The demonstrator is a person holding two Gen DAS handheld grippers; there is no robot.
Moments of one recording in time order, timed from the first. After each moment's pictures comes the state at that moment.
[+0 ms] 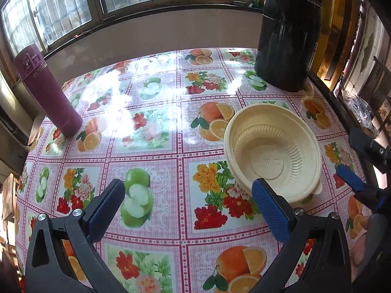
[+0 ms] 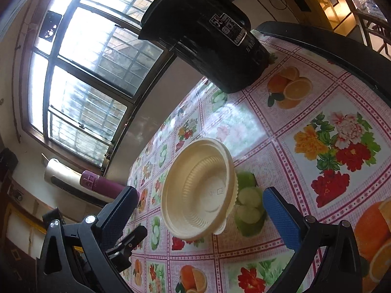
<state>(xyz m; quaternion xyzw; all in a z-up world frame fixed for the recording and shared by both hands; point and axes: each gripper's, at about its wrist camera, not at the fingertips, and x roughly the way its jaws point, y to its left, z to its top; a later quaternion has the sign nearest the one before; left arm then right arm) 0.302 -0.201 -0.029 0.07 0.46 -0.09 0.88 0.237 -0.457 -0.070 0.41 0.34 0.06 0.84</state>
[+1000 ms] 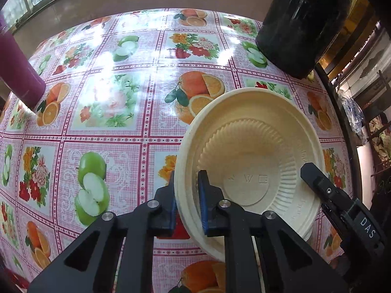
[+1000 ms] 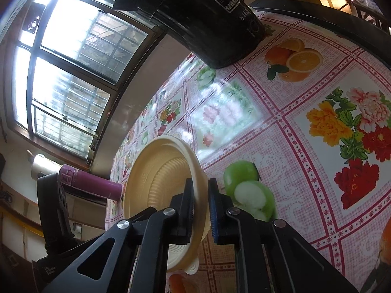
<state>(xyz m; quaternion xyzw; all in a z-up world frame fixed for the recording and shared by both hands) 0.333 -0.221 -0.060 0.01 0.55 -0.10 0.83 0.263 -0.433 -0.103 0.40 0.40 0.04 0.82</state>
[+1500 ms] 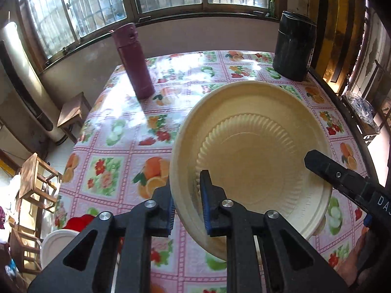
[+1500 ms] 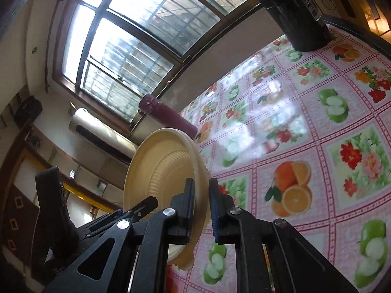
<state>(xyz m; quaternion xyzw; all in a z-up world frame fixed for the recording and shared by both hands) 0.133 -0.060 0.032 0.08 0.44 -0.03 0.90 0.115 -0.267 -0.011 0.34 0.36 0.19 0.85</state>
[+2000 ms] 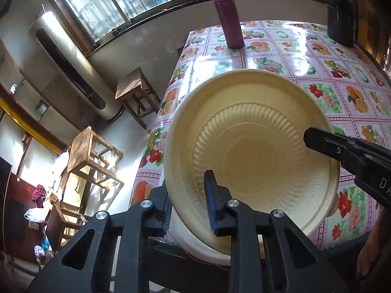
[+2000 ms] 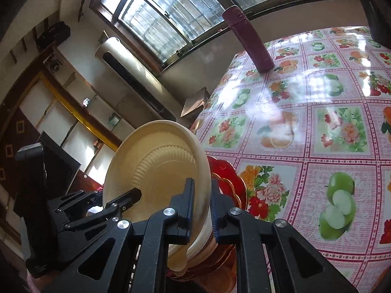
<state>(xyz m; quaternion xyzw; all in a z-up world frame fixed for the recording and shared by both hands) 0.053 0.099 -0.023 0.14 0.47 0.10 0.87 0.060 -0.048 -0.040 0.19 0.42 0.29 0.84</state>
